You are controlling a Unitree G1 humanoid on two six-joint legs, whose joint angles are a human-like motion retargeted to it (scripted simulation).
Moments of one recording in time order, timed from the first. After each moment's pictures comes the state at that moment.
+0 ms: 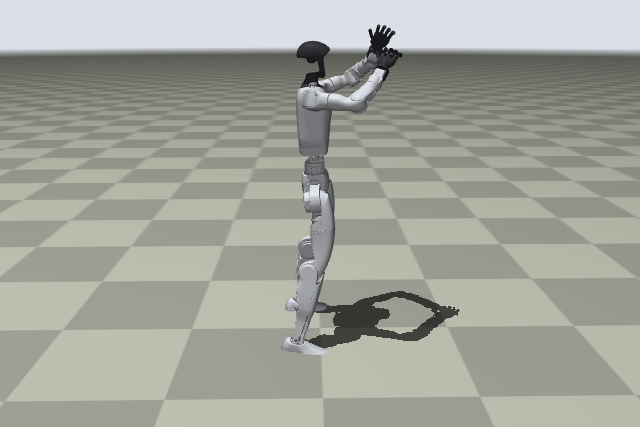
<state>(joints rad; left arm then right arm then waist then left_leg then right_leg) -1.70 0.89 -0.94 0.21 -0.82 -0.32 0.30 -1.44 -0.58 0.77 0.15 0.22 -0.06 -0.24 0.01 0.01 0.03 0.18 0.14 0.09 0.05 -0.19 -0.18 0.08 -0.21 -0.10 0.14 -0.08 0.24</state>
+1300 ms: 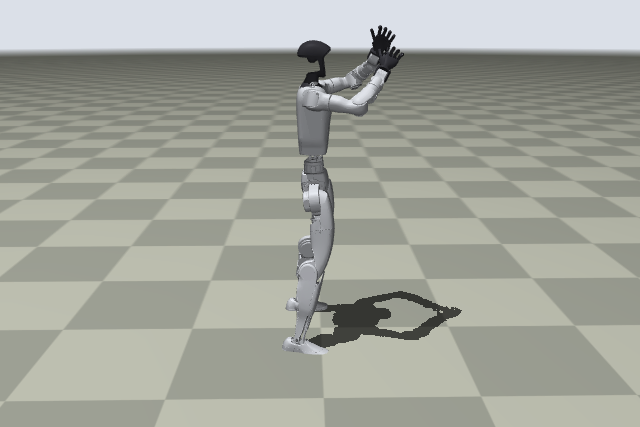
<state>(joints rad) -1.62 0.81 -0.84 0.18 -0.97 -0.33 0.25 -1.40 -0.53 0.69 0.17 0.31 -0.07 -0.26 0.03 0.02 0.04 0.17 0.13 0.09 0.04 -0.18 -0.17 0.07 -0.23 -0.10 0.13 -0.07 0.24</state>
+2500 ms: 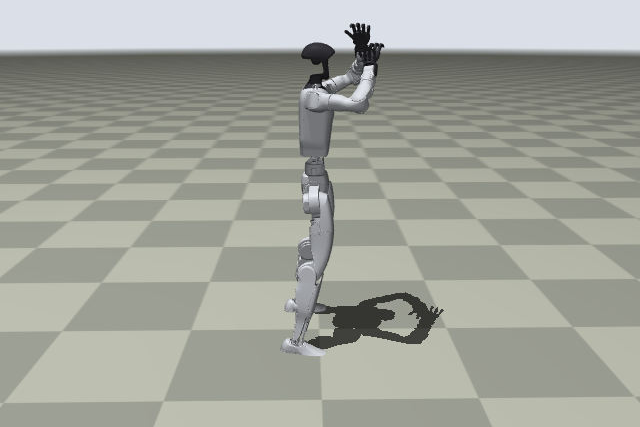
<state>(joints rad) -1.85 0.88 -0.88 -0.05 -0.71 -0.36 0.42 -1.49 -0.70 0.70 -0.17 -0.04 -0.03 -0.28 0.02 0.00 0.05 0.15 0.14 0.10 0.06 -0.19 -0.18 0.06 -0.22 -0.09 0.13 -0.08 0.25</state>
